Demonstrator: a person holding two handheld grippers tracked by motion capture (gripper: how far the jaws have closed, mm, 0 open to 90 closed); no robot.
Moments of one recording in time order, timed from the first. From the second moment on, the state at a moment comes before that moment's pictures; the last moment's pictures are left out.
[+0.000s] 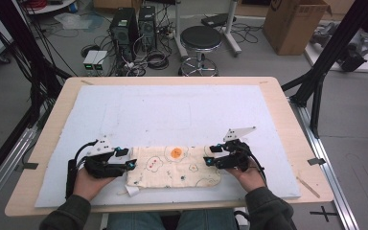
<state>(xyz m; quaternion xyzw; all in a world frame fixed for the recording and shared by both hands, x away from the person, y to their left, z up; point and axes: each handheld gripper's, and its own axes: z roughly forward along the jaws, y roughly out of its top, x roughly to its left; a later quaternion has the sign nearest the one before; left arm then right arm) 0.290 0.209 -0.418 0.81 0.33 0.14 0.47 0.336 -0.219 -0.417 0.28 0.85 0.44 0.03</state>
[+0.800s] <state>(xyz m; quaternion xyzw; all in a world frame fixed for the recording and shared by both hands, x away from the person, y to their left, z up) 0.324 0.192 -0.396 0.81 0.33 0.14 0.47 0.372 -0.211 -0.397 0.30 0.84 0.45 0.04</state>
